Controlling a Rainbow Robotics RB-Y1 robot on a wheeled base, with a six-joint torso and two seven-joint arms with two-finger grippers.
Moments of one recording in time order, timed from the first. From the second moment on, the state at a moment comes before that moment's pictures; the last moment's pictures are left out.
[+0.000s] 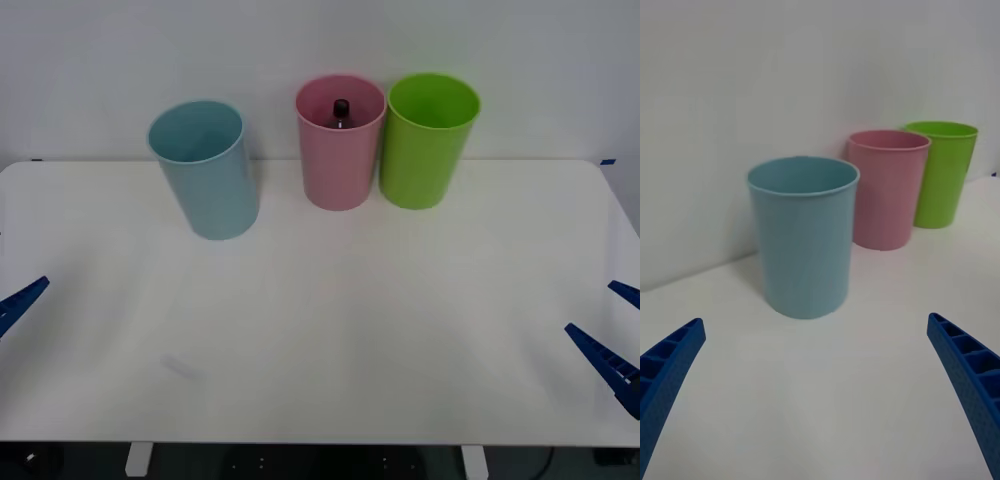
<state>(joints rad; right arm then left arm) 0.35 -0.40 -0.52 -1.66 0.96 -1.22 0.00 0.39 0.73 0.46 -1.67 -0.82 -0.96 -0.02</state>
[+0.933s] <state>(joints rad) 0.35 -0.40 -0.52 -1.66 0.96 -1.22 0.00 0.58 0.73 0.47 -1.67 -0.82 -1.00 -0.03</state>
